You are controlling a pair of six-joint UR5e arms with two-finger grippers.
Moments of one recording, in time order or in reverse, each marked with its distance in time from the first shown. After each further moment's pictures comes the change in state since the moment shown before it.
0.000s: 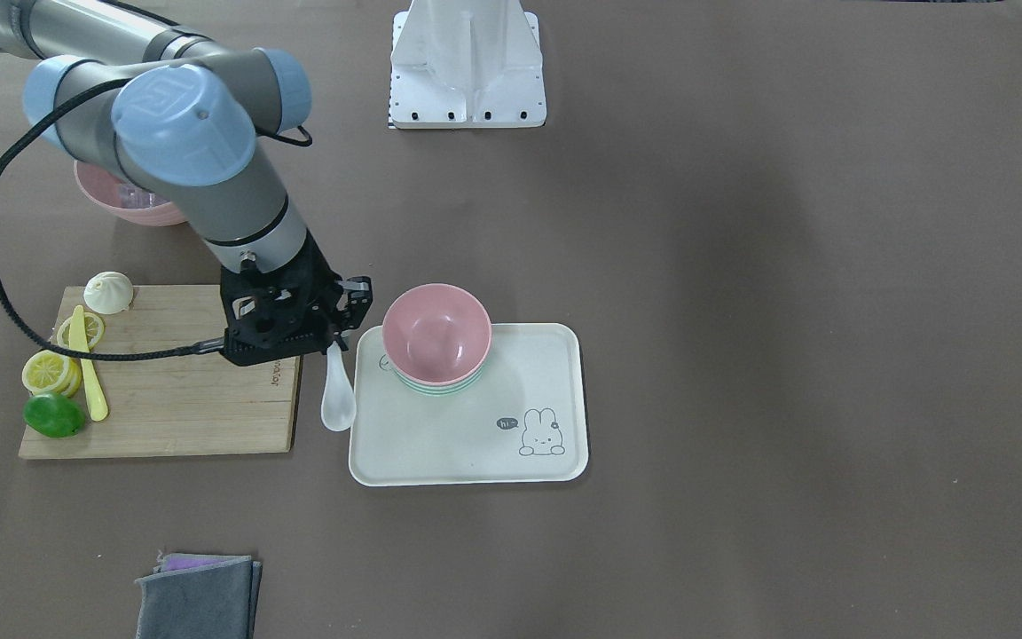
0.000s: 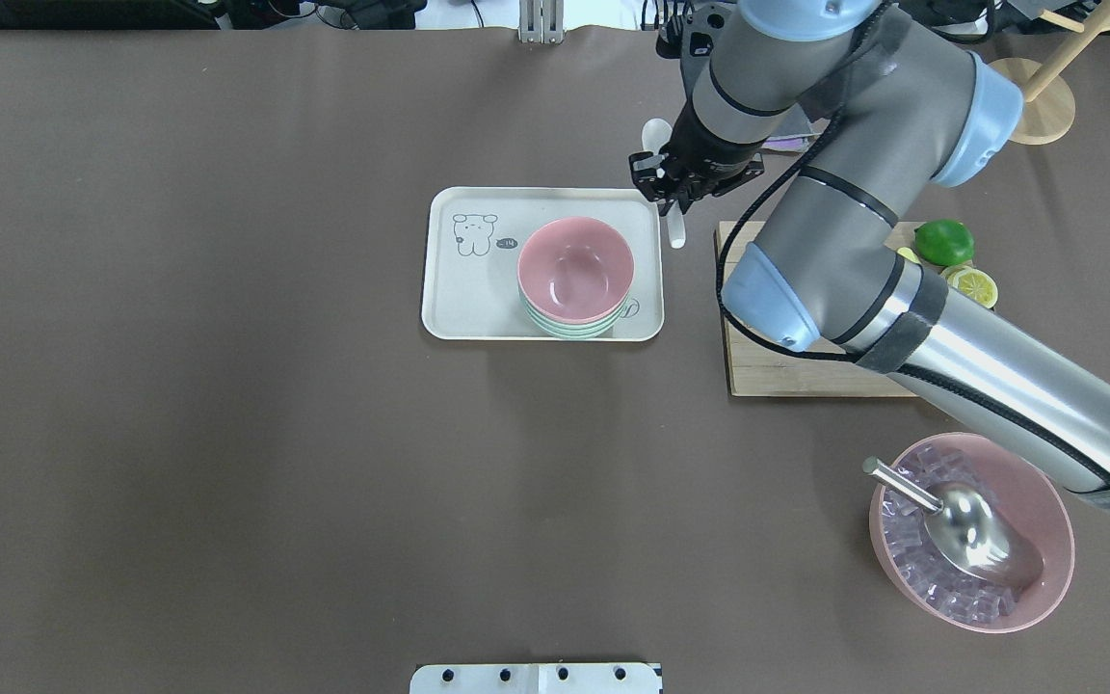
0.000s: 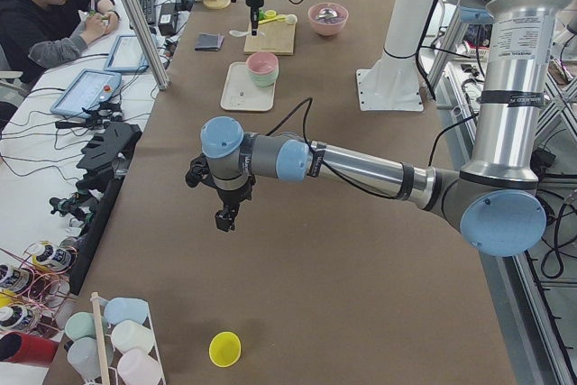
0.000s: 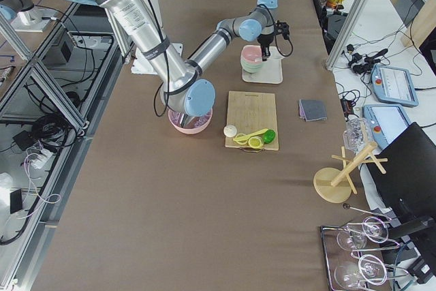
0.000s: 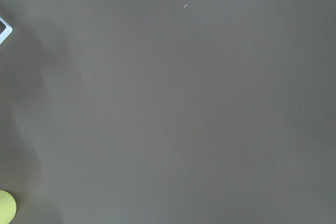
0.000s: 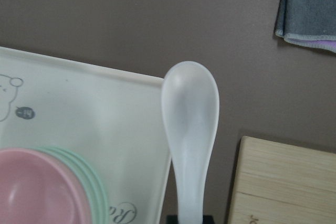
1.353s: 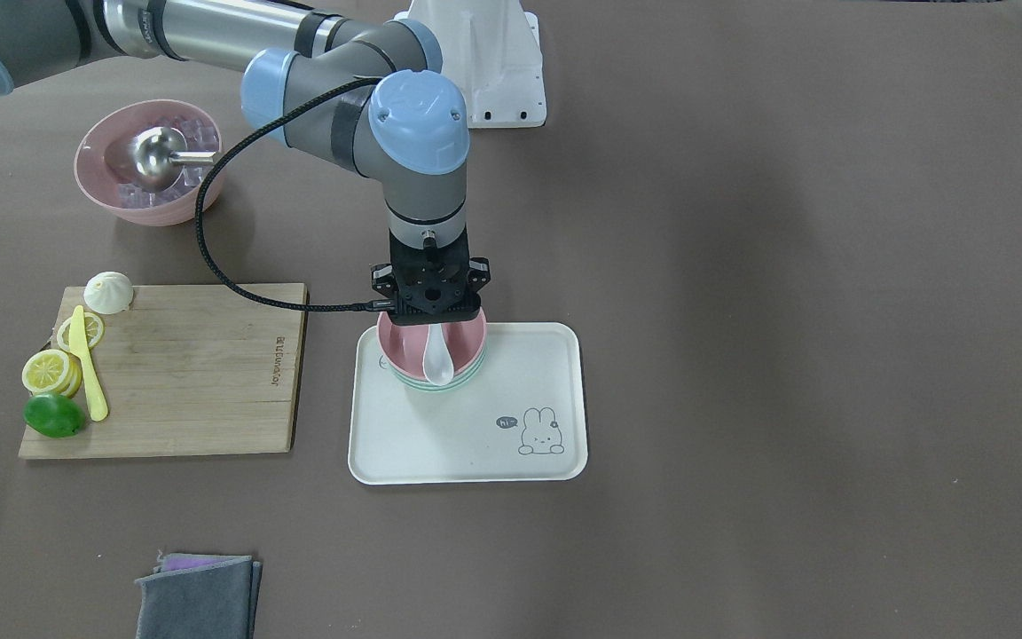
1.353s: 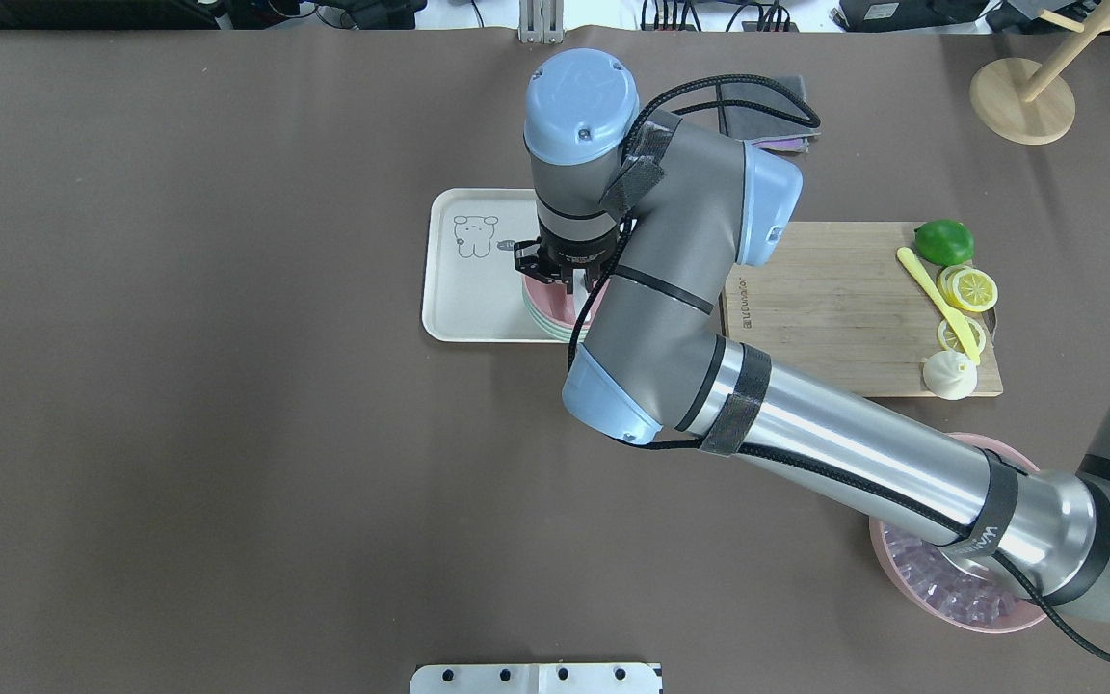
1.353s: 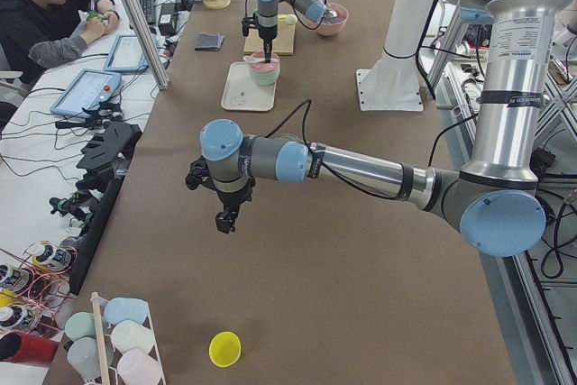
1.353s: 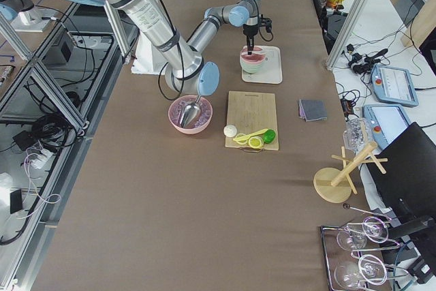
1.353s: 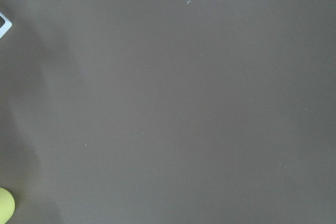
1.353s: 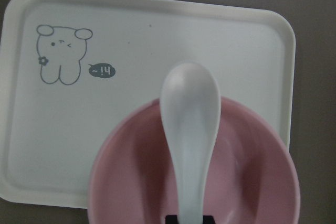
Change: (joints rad) left arm 0.002 -0.001 0.011 0.000 -0.002 -0.003; right arm -0.178 0.145 -0.146 -0.109 -0.149 0.118
